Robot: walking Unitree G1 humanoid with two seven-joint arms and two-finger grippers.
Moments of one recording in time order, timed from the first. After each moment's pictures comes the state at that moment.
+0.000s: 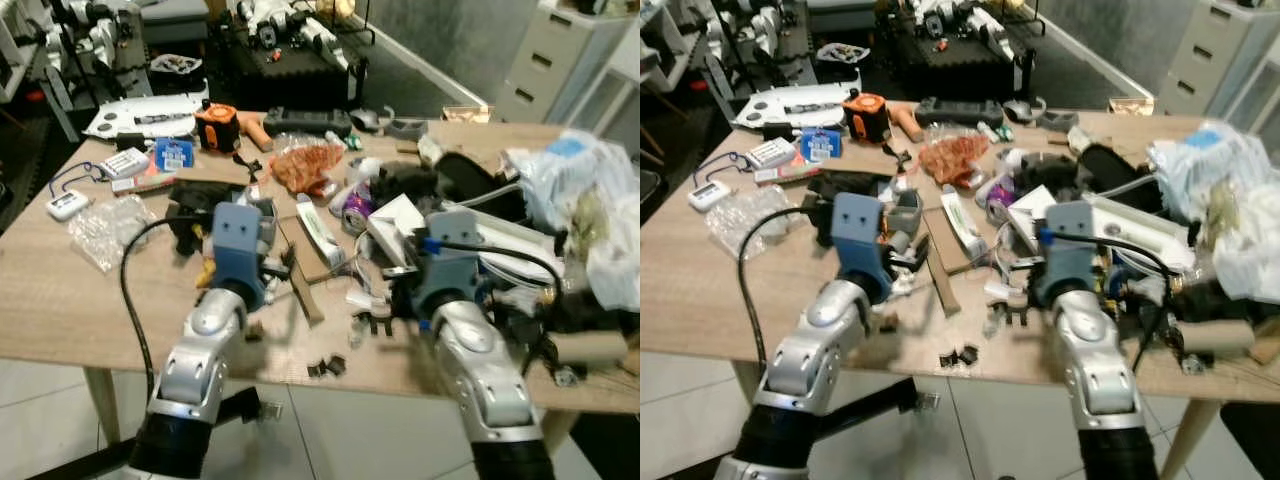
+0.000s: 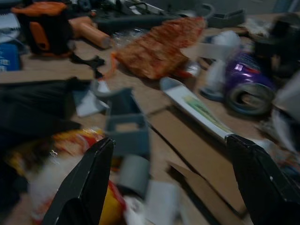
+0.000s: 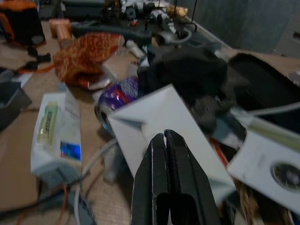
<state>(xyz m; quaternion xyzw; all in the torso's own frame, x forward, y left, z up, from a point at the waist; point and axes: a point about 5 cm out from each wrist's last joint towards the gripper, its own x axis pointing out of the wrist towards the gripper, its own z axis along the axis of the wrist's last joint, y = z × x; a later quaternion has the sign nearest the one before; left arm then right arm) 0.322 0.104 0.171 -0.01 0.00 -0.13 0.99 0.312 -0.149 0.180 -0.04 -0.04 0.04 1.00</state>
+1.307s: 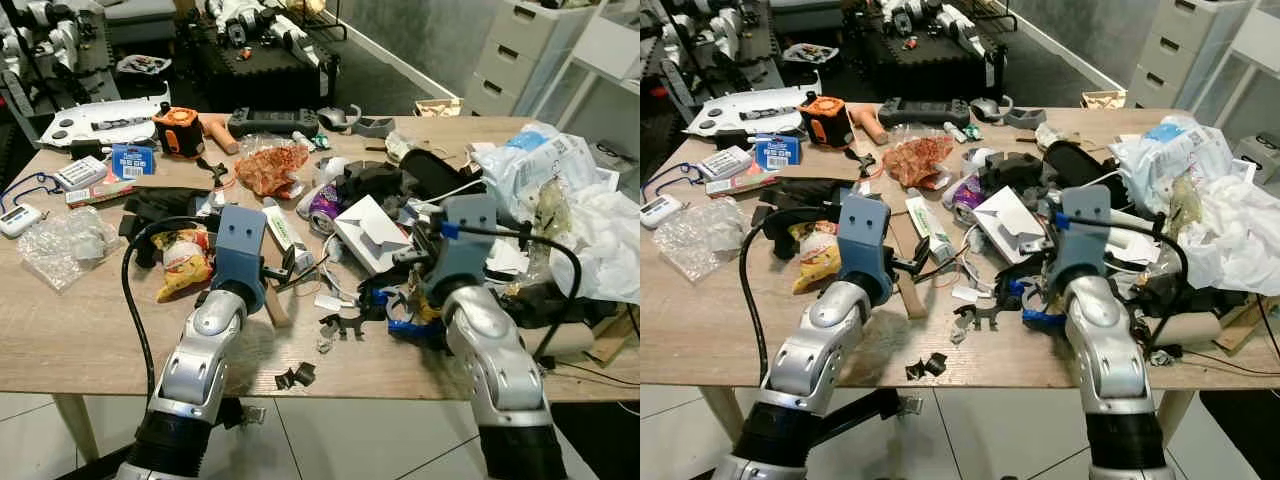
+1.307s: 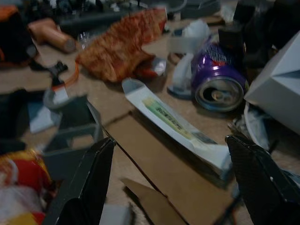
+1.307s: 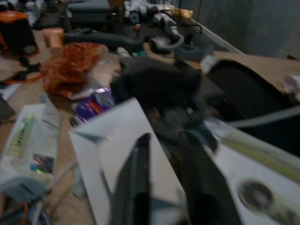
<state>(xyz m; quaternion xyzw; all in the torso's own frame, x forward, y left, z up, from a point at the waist) 0.325 0.105 0.172 0.02 -0.02 -0.14 0.99 0.330 -0.153 0.204 -0.03 -0.06 0.08 0.99</state>
